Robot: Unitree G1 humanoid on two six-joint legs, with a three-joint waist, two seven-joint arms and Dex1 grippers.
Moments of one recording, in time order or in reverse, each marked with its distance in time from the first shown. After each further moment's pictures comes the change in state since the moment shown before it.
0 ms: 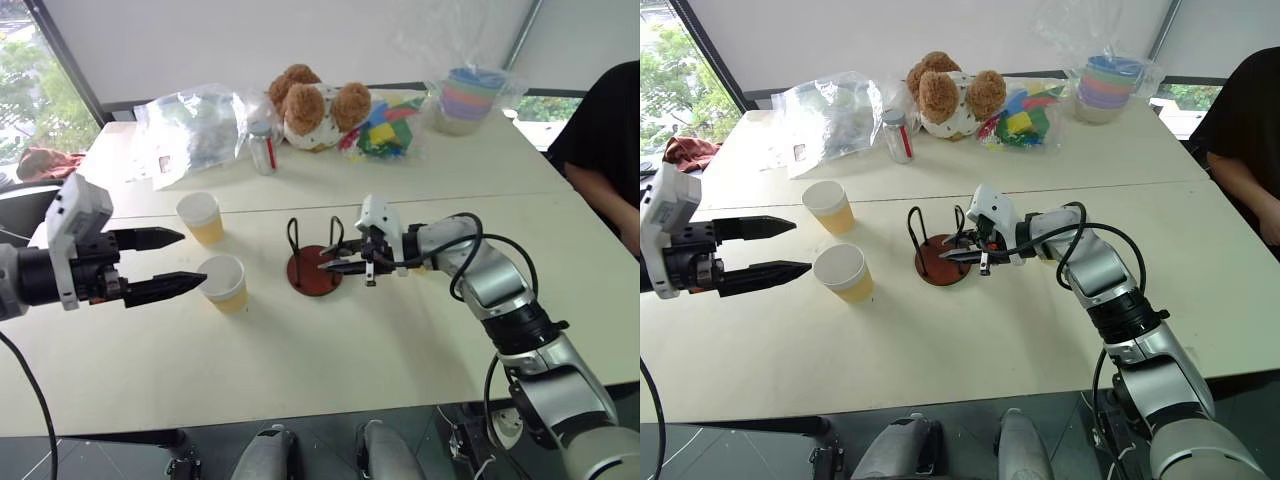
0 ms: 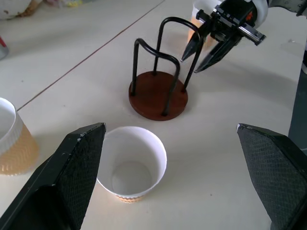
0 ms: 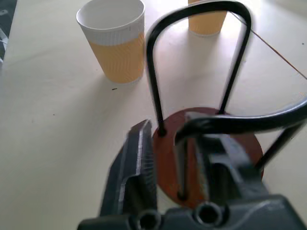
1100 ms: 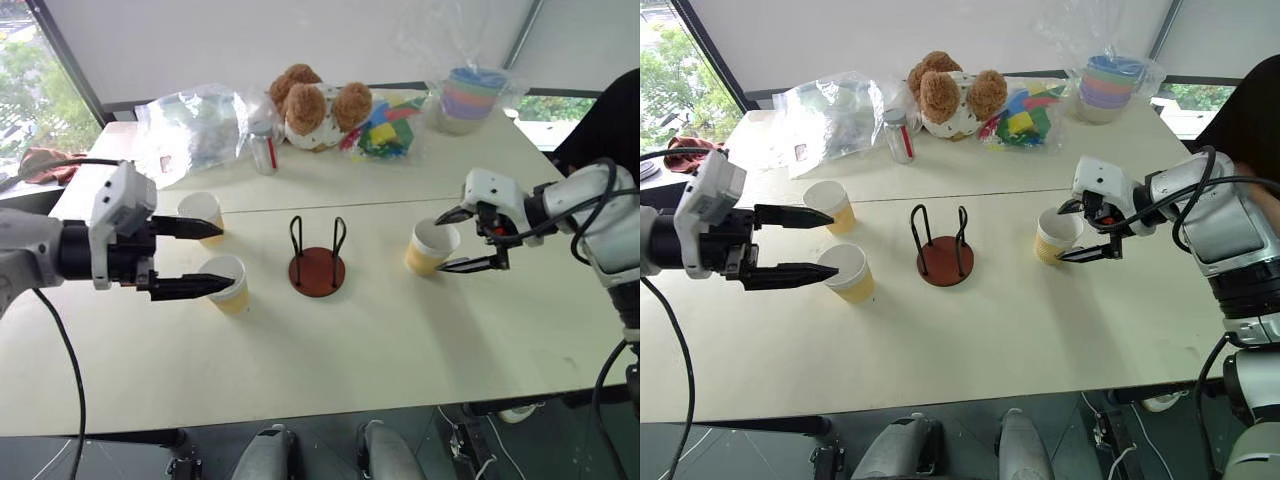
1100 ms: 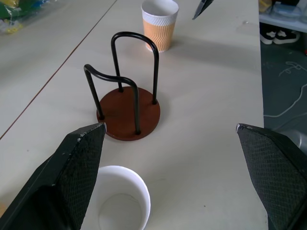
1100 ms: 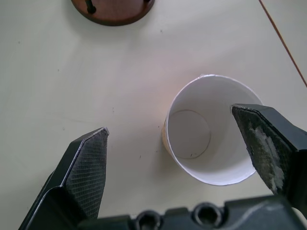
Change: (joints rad) left arm -0.273 -0.008 -0.272 0.044 0.109 -0.085 -0.156; right arm -0.093 -0.484 -0.056 0.152 -0.141 -0.094 0.295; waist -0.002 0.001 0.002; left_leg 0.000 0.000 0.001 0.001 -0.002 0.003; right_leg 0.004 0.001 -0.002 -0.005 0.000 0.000
